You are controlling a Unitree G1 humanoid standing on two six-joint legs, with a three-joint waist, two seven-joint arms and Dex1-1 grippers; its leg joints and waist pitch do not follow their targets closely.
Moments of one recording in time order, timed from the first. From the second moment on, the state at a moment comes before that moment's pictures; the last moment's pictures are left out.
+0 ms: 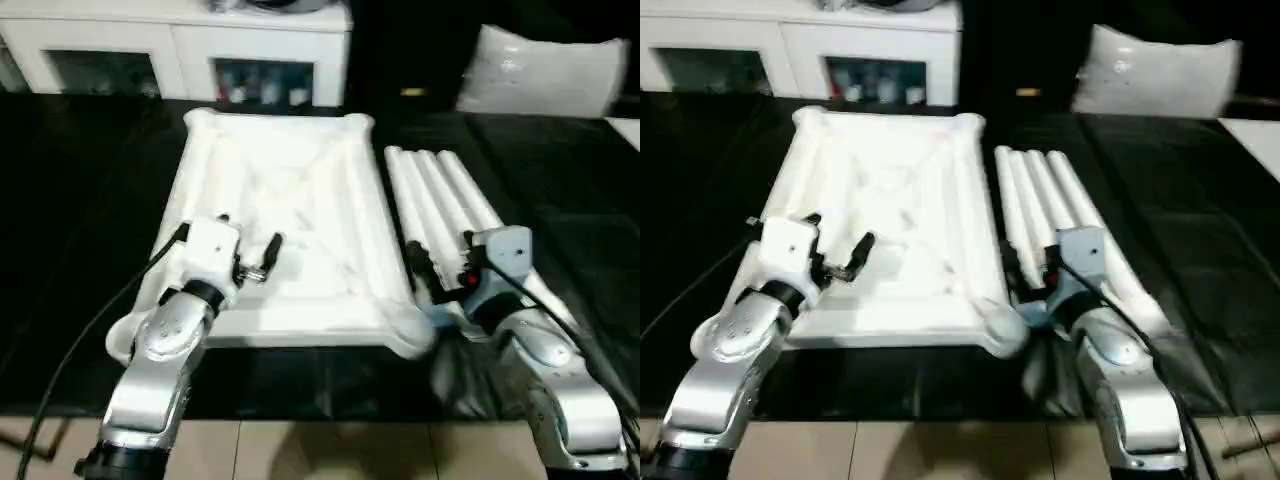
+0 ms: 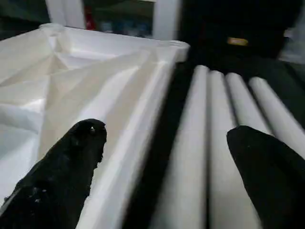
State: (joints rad) left arm -0.15 0.21 -0.05 -0.10 -0.03 0.23 -0.23; right arm -0.10 -0.20 -0.03 -0.21 0.19 0.40 0.21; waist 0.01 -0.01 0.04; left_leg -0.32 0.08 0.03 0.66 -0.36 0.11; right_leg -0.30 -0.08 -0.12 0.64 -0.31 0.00
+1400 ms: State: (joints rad) left arm -0.41 0.42 -0.45 0.13 -0.08 0.19 -1.05; right arm 0.14 -0.70 -0.03 -0.39 0.40 0.53 0.81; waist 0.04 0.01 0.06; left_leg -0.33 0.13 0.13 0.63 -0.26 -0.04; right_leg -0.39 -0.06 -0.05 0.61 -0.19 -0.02
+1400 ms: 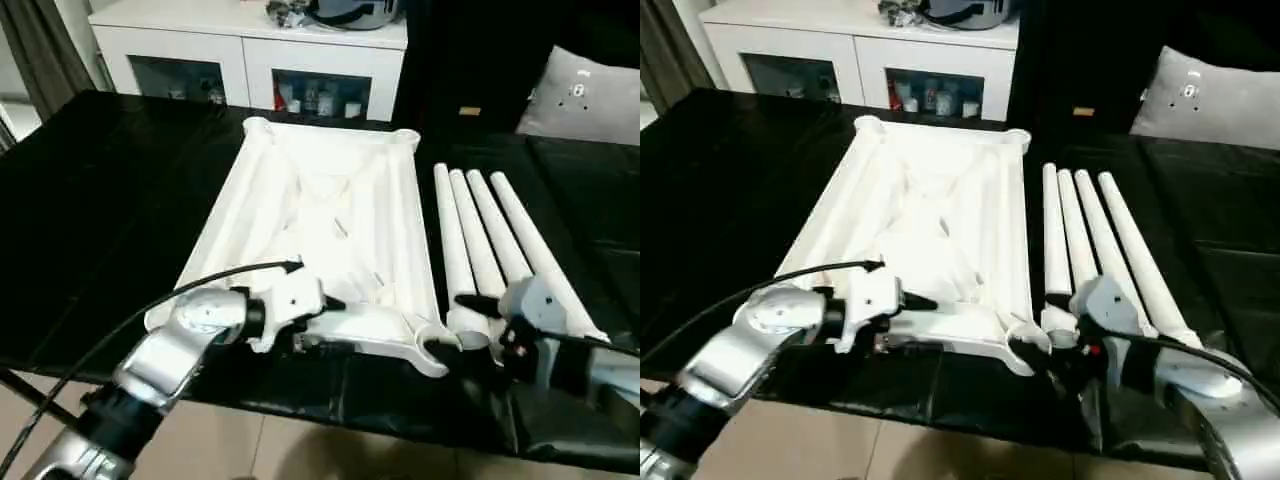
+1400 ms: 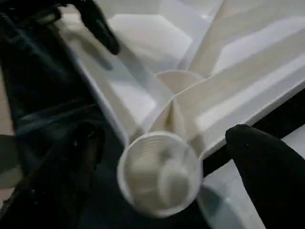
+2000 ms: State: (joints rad) left arm -0.50 0.38 -0.52 0.31 0.00 0.15 -1.08; right arm 0.17 -0.69 -0.05 -0.49 0.41 0.56 0.77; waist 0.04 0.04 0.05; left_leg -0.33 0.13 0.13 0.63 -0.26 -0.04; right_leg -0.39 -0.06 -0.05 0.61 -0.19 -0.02
